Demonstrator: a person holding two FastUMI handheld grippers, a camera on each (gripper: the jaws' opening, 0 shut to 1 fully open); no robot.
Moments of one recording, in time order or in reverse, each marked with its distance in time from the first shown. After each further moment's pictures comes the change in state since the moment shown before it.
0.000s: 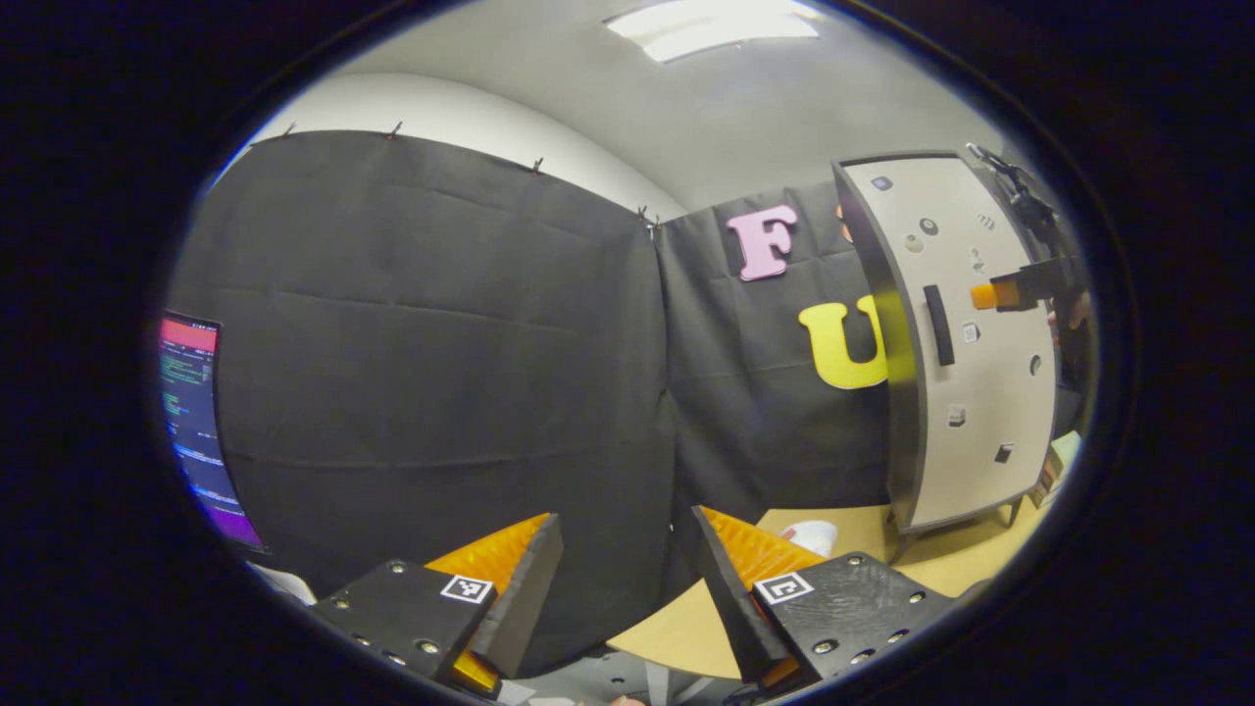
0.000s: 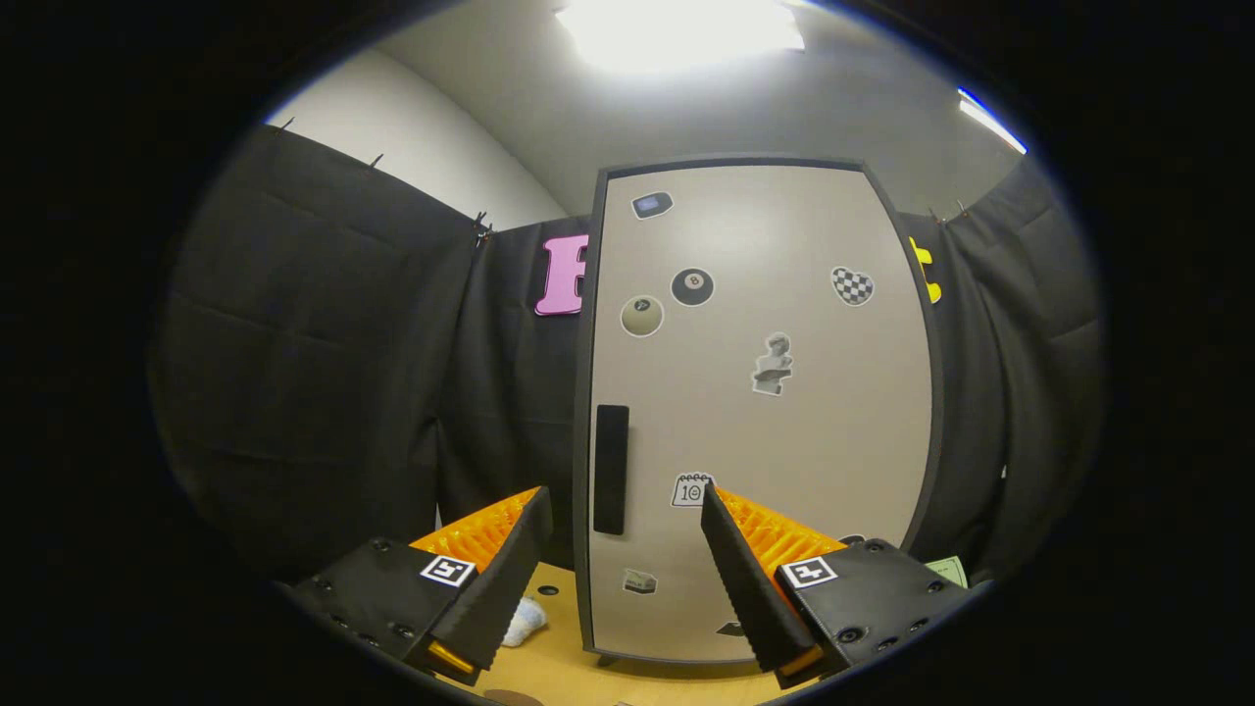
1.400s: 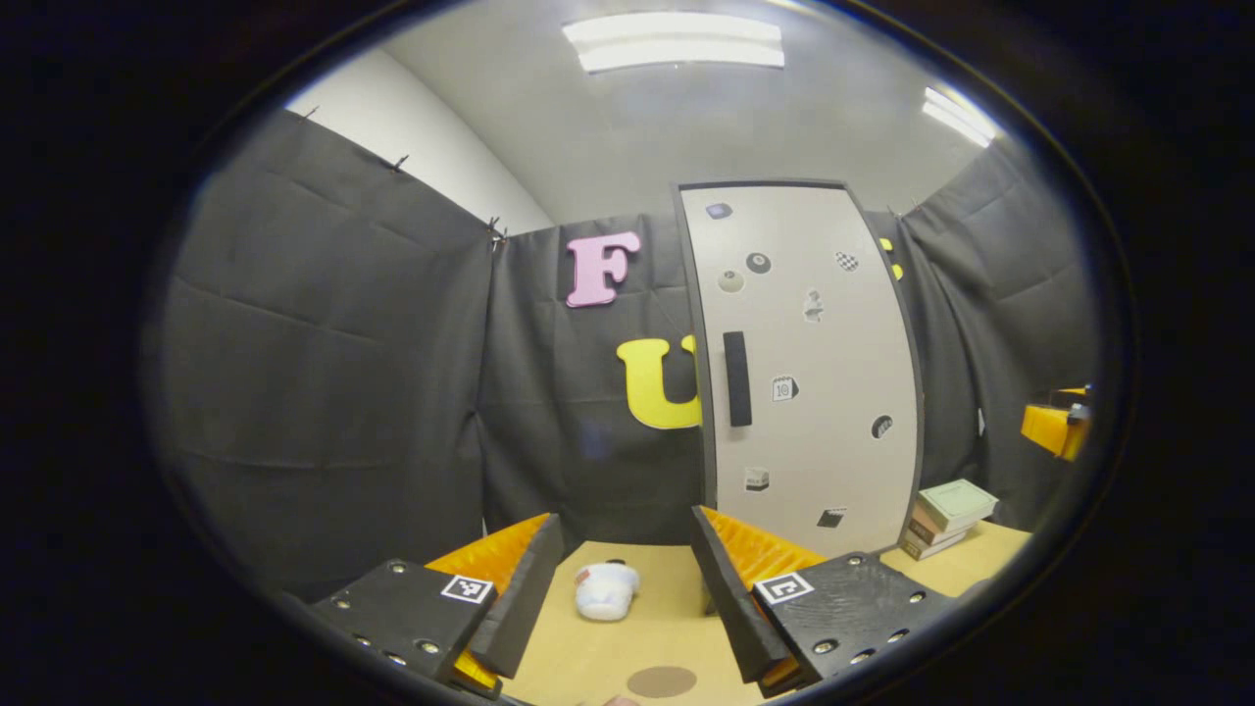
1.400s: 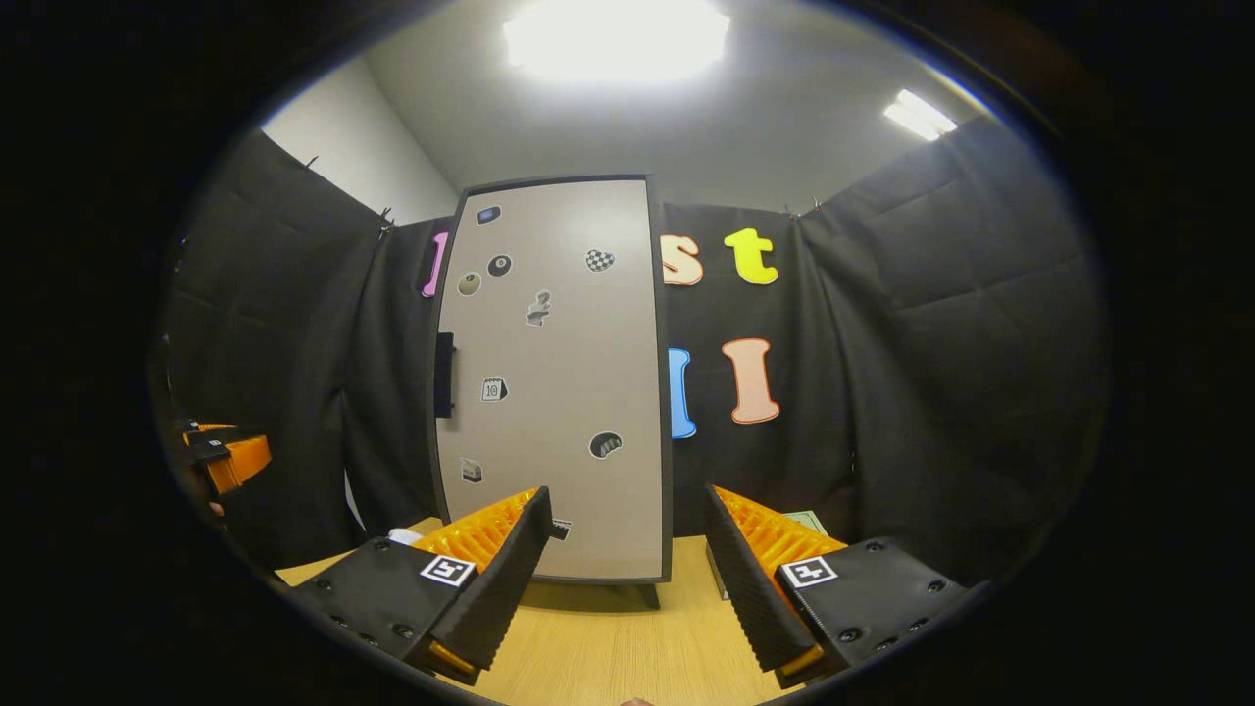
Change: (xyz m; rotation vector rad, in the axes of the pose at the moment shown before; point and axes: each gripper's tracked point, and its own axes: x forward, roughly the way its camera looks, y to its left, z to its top) left arm -0.002 -0.278 0.067 -0.103 -0.078 -0.476; right arm -0.234 -0.165 -0.088 0.019 0.015 -0.318
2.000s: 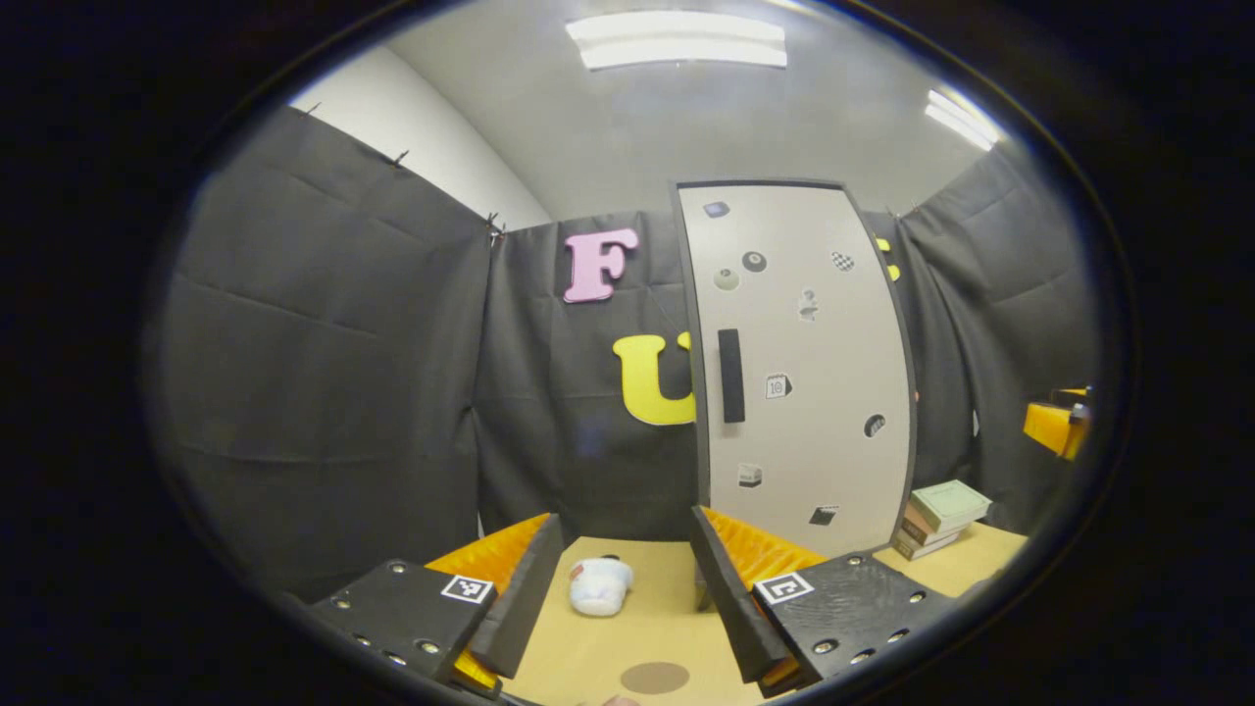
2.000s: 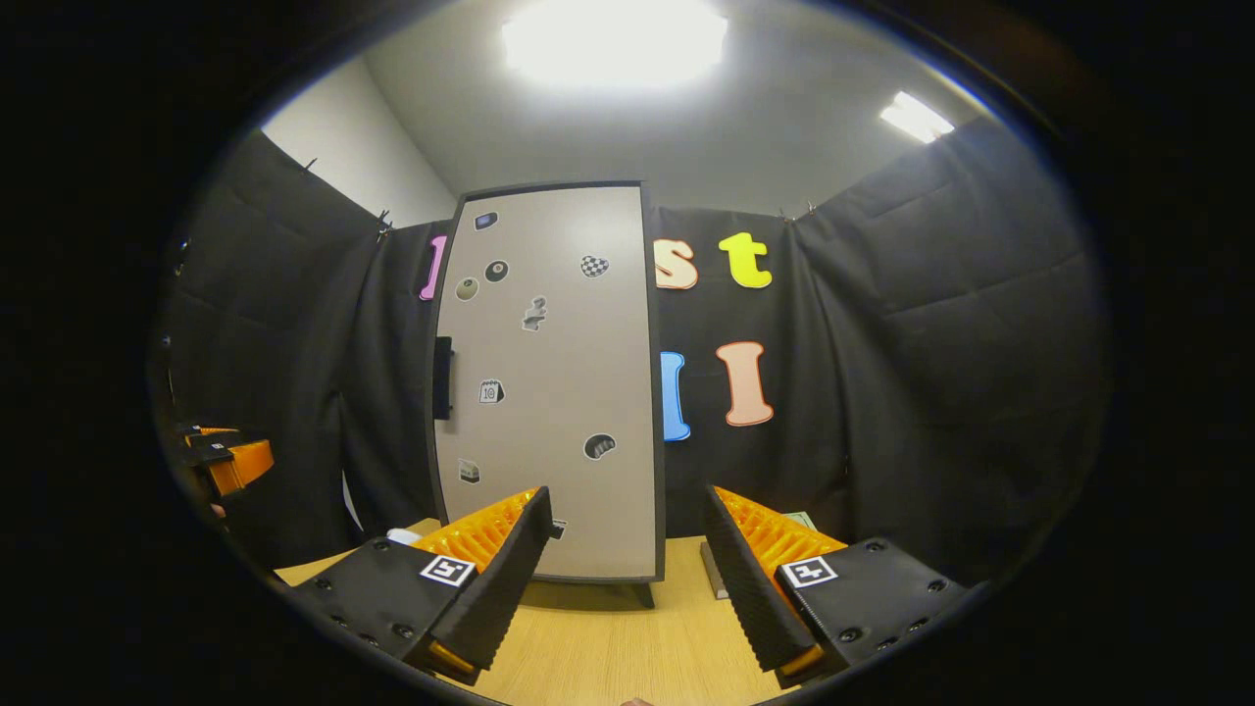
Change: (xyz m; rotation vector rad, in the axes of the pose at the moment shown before) left arm -0.008 -0.006 -0.003 -0.014 0.012 -0.014; right arm -0.009 -0.007 0.002 0.000 -0.012 -0.016
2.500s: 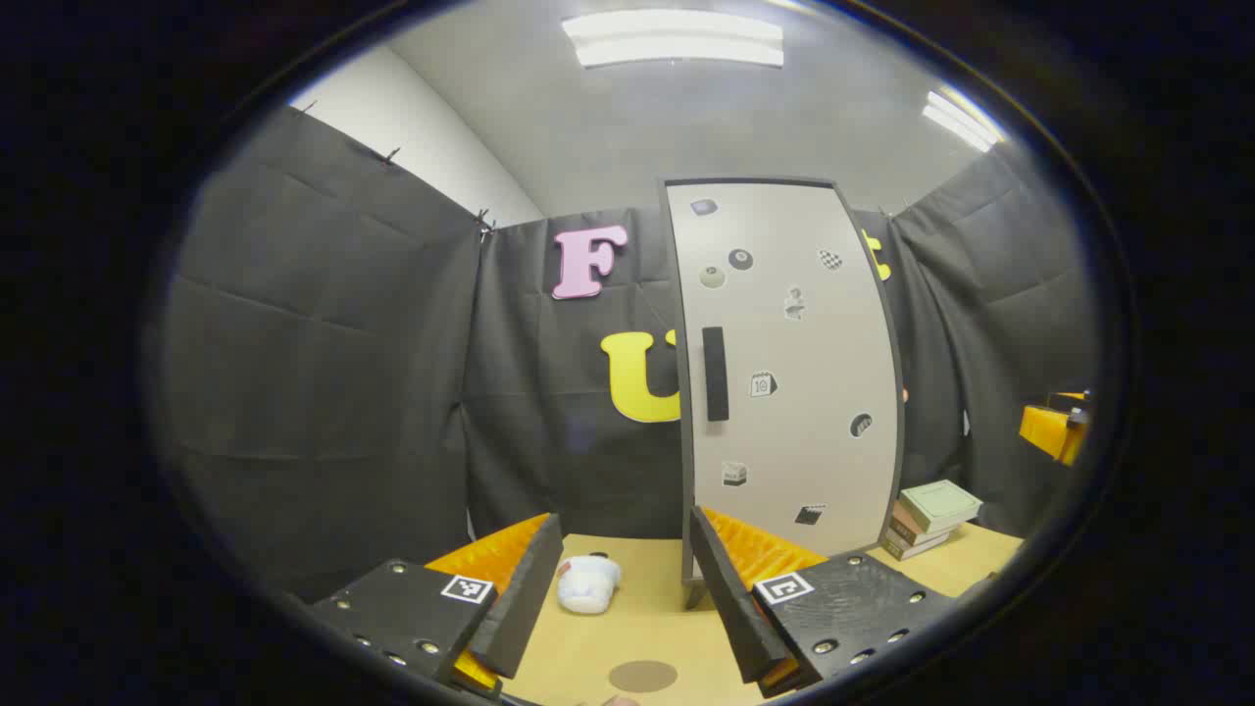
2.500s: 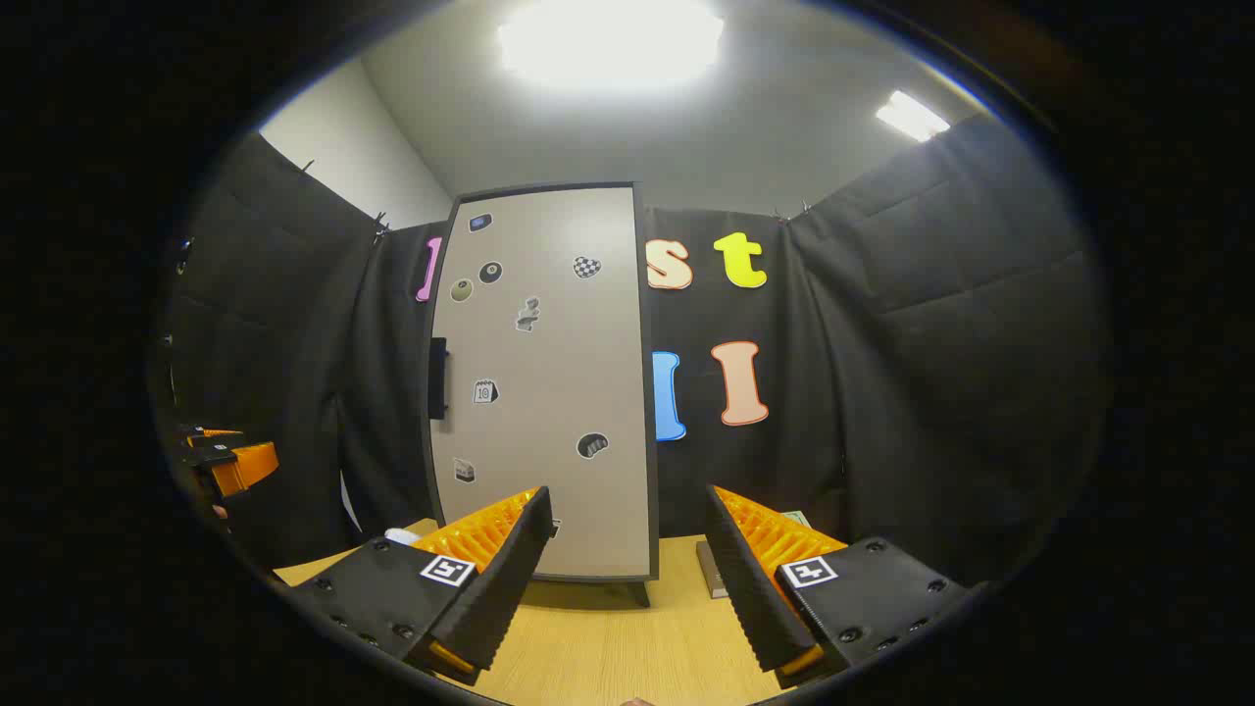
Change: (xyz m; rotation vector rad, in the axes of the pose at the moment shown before) left arm -0.003 -0.015 -0.001 -0.005 0.012 -0.022; right arm -0.009 -0.008 -0.001 0.006 -0.005 -0.012
